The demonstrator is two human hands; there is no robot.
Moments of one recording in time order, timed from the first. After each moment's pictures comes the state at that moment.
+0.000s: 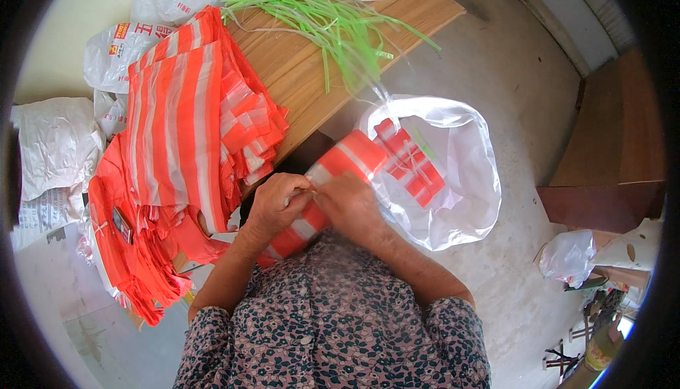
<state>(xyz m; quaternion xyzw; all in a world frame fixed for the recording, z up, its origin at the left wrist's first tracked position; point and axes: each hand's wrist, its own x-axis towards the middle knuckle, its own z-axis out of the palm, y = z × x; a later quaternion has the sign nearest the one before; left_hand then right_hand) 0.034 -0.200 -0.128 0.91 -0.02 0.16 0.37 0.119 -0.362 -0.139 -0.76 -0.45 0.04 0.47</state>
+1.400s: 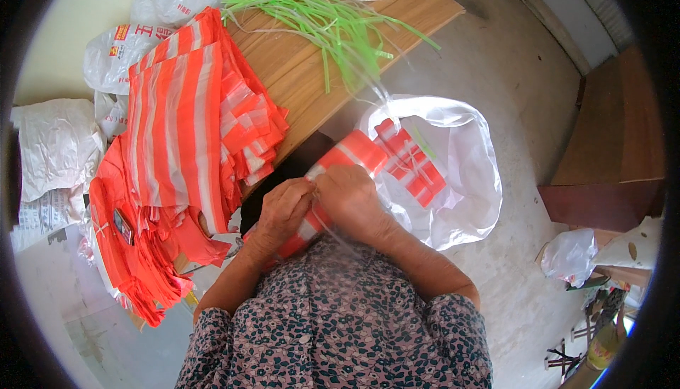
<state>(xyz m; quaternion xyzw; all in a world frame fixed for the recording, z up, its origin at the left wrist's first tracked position) 0.028 -0.208 -0.143 0.92 -0.06 0.24 0.30 0.129 -0.355 -0.128 -0.79 -0.51 -0.05 0.35</state>
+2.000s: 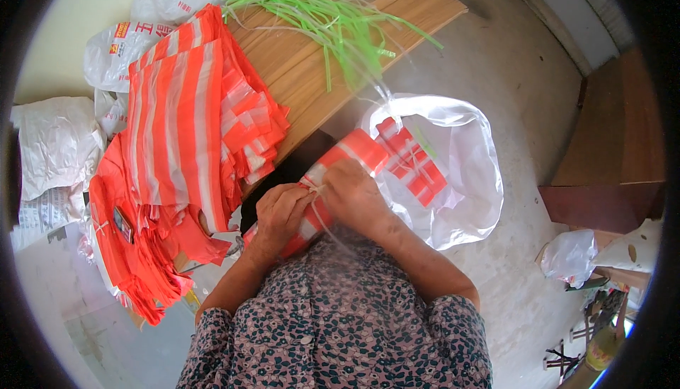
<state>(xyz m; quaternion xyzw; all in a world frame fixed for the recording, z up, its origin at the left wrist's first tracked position) 0.022 -0.215 -0.130 0.92 -0.03 0.30 0.25 0.133 -0.359 -0.138 -0.75 -0.46 0.04 0.47</state>
